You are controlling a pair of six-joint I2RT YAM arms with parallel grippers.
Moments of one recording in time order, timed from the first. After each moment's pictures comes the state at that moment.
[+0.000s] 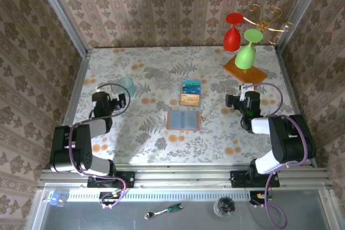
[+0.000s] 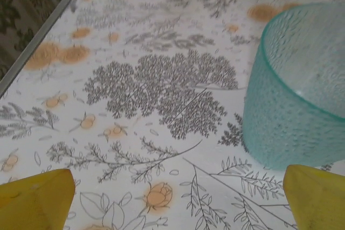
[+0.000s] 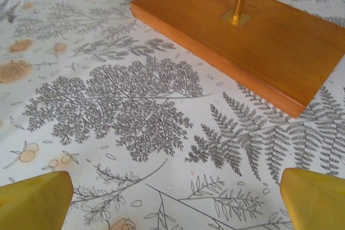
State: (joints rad) left arm 0.01 1.44 0.42 0.57 -0.05 0.00; right arm 0.02 1.52 0.41 0.65 0.10 0.03
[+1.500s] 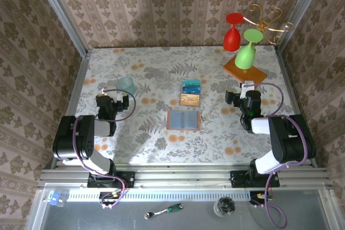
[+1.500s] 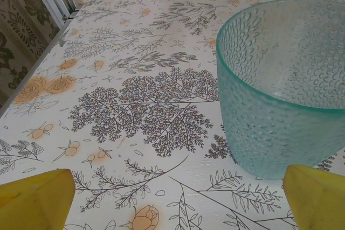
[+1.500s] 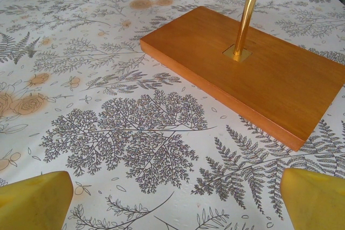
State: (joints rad) left arm -0.04 1.56 0.36 0.84 -0.07 0.10; right arm 0.02 1.52 0.41 0.73 0.09 0.03
